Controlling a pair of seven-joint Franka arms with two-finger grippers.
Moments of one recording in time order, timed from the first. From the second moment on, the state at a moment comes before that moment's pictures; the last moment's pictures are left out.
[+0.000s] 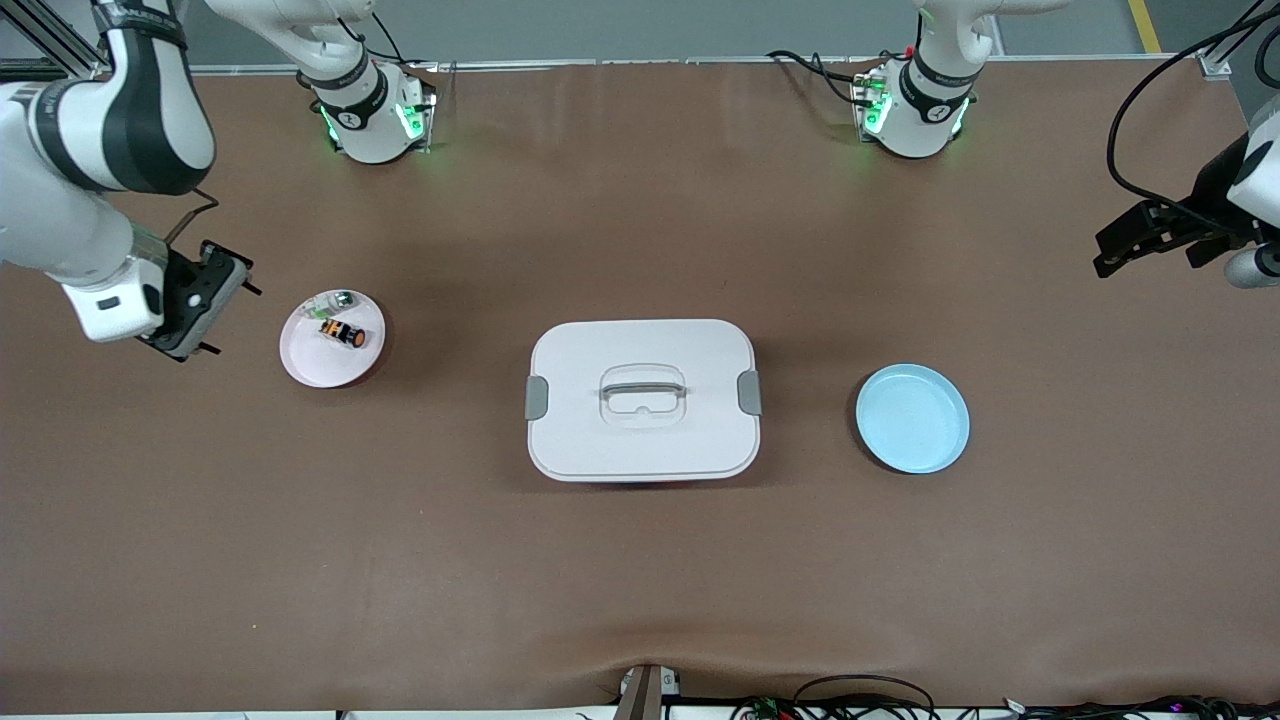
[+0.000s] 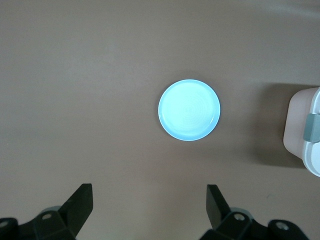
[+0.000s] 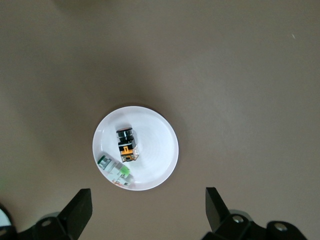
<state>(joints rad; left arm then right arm) -0.01 -0.02 -0.05 -1.57 0.03 1.57 -0.15 -0.05 -0.02 0.00 -2.04 0.02 1.92 -1.01</state>
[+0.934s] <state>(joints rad) -0.01 -0.01 -0.05 -1.54 0.02 1.53 -0.15 -0.06 0.10 0.00 -1.49 0.02 1.59 -0.28</state>
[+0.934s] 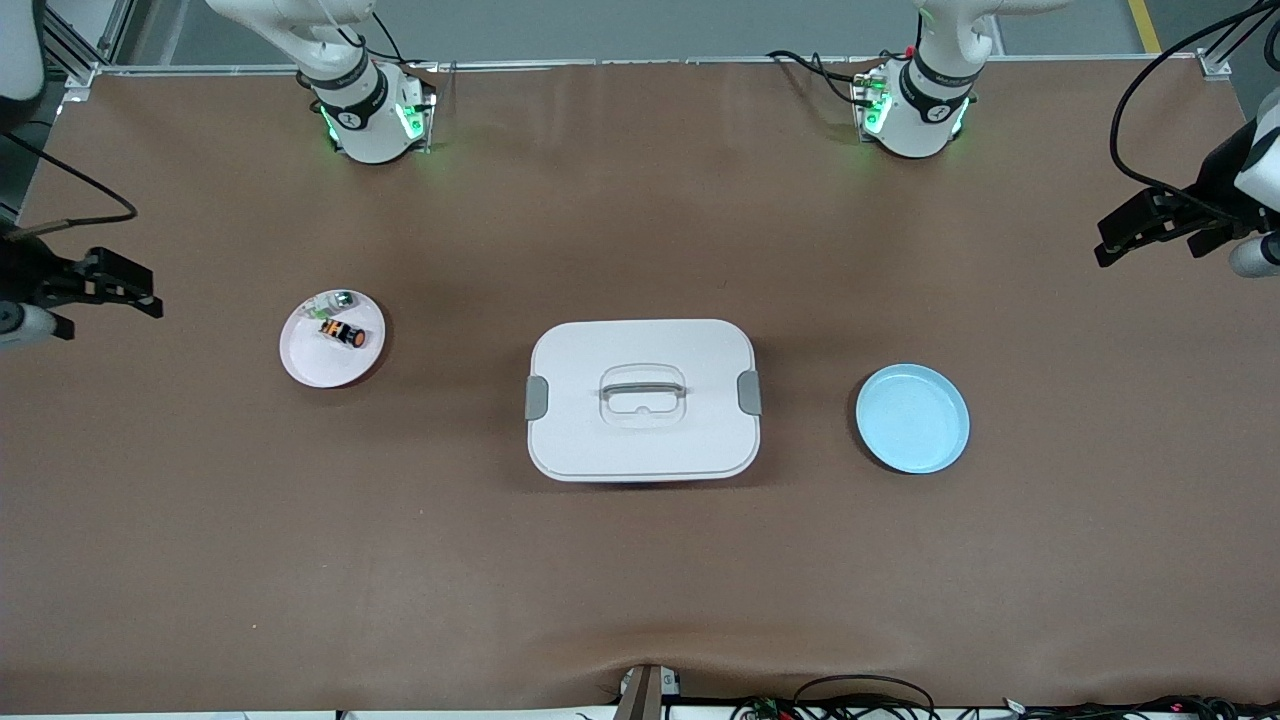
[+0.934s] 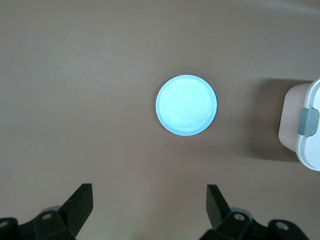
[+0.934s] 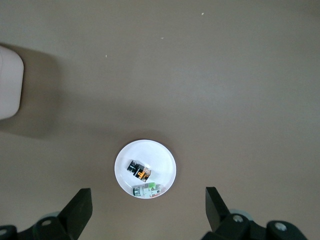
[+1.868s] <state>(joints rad) -0.02 -0.01 -0.05 -1.54 0.02 1.53 -0.15 -0.11 0.10 -0.03 -1.37 0.02 1.46 -0.28</state>
